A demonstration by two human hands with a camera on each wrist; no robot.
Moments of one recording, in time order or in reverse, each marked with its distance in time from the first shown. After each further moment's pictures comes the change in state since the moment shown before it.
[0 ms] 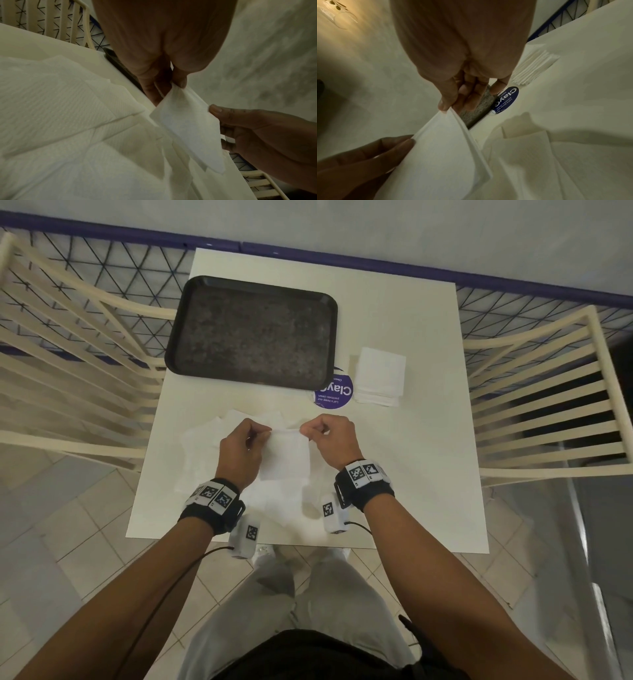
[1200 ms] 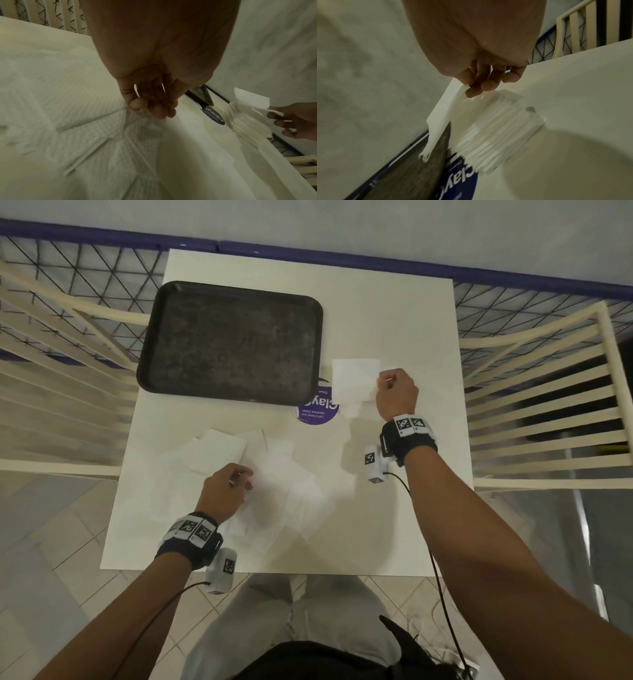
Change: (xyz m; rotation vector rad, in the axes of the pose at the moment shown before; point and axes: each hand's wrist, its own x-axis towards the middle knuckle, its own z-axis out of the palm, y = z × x) left_hand 0.010 -0.032 0.020 0.151 -0.220 -0.315; right_hand 0.134 0.048 -0.137 -0.175 0.392 0.214
